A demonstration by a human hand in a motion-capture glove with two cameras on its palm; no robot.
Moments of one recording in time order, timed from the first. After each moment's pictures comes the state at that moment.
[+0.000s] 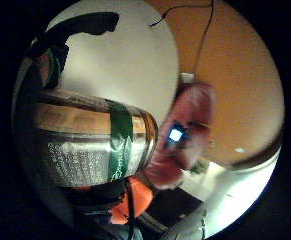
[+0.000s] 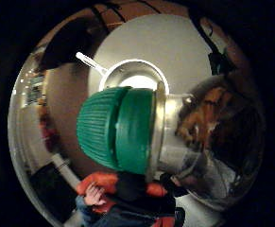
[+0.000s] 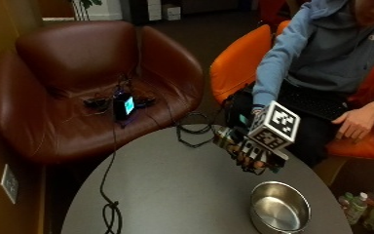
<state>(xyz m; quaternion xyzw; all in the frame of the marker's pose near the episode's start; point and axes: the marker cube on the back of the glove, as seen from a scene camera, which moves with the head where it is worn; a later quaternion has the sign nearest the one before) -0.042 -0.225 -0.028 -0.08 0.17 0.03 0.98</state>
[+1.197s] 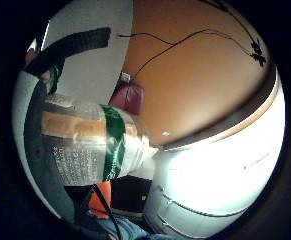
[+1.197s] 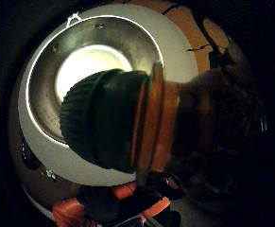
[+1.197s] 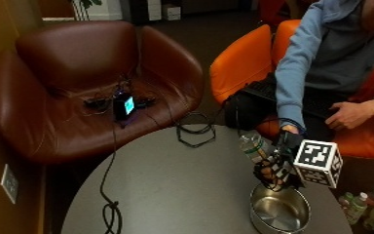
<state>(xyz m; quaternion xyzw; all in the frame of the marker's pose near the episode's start) -0.135 -0.219 0.005 -0.16 0.50 0.02 0.85</state>
